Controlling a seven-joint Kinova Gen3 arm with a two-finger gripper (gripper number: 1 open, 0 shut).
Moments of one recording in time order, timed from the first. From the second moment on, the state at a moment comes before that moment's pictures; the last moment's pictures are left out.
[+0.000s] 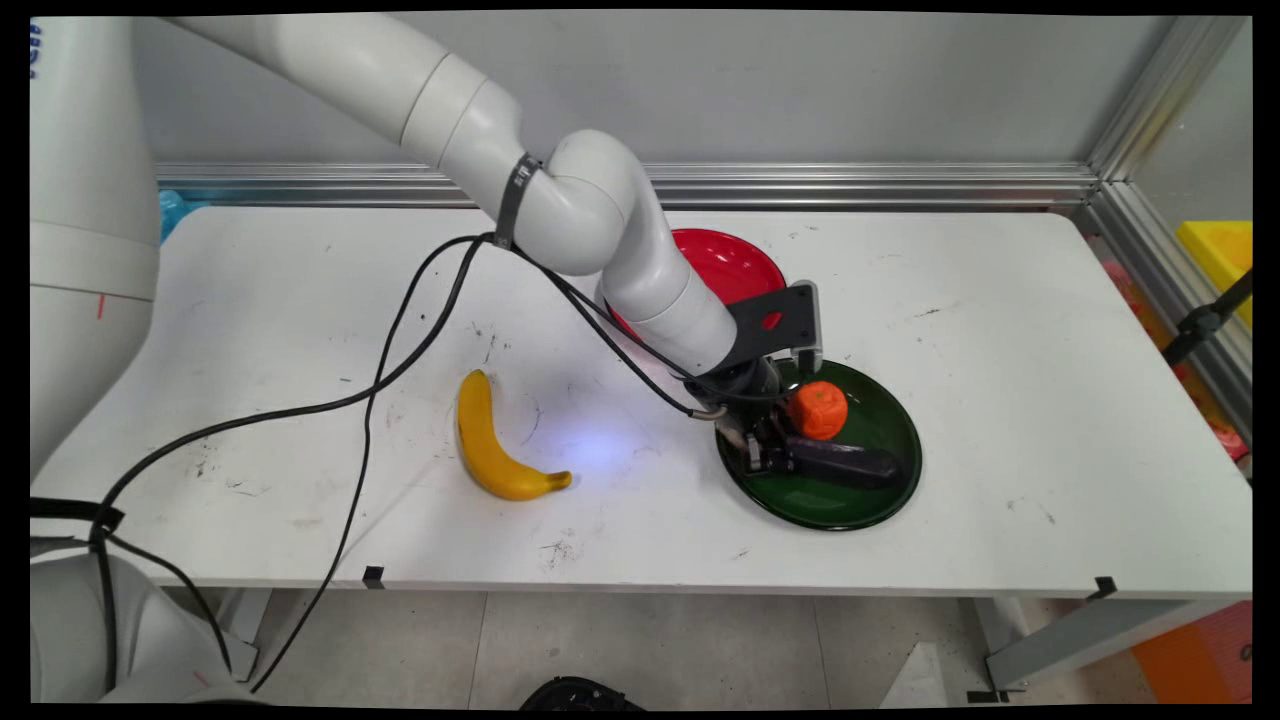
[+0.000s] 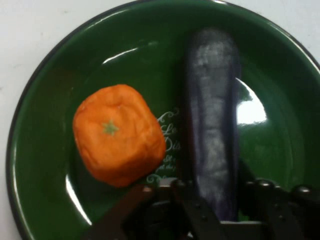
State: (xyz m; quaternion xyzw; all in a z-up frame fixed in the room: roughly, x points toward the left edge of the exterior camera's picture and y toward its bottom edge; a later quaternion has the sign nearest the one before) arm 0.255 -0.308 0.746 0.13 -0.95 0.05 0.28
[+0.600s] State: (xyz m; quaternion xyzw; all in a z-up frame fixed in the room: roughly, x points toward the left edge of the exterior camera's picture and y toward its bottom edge) arm 0.259 -0.323 0.779 0.13 -0.95 0.05 0.29
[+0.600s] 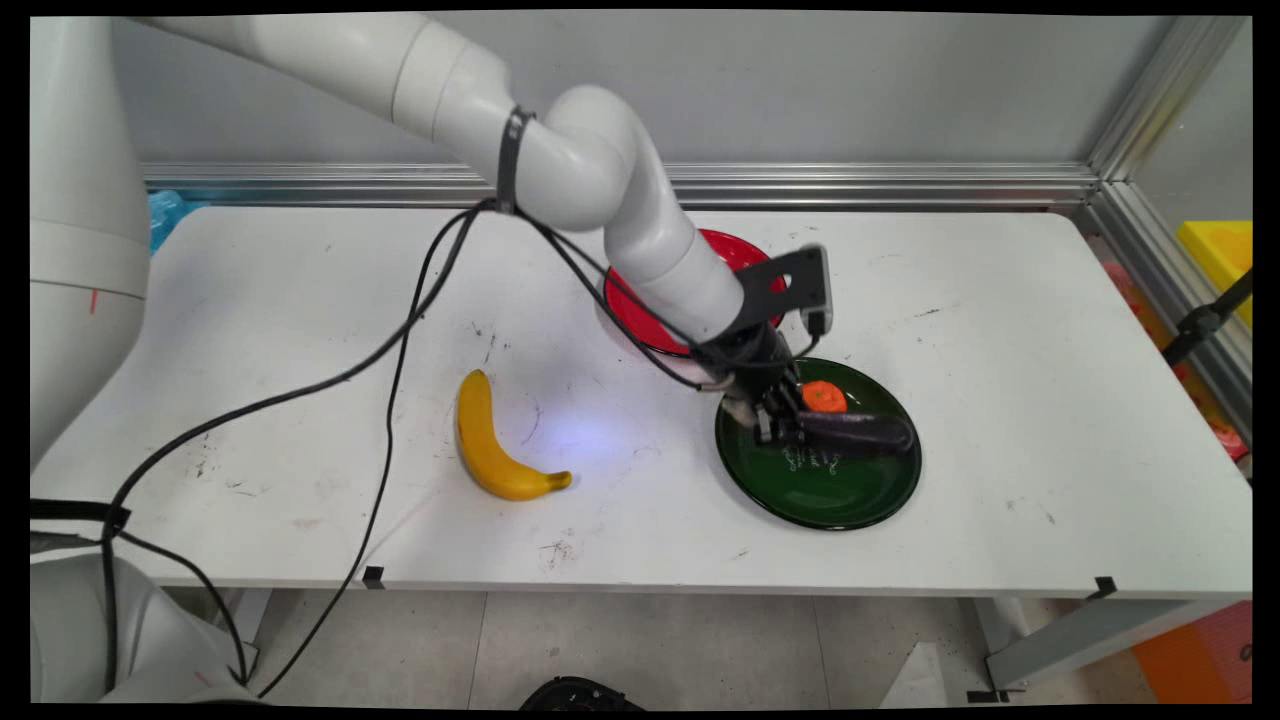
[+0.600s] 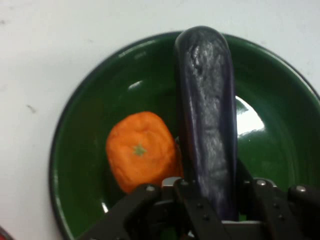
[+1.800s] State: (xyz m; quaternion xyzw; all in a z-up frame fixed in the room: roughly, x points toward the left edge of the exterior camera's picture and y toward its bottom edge) arm 0.385 -0.394 0.845 0.16 -0.95 0.09 0.24
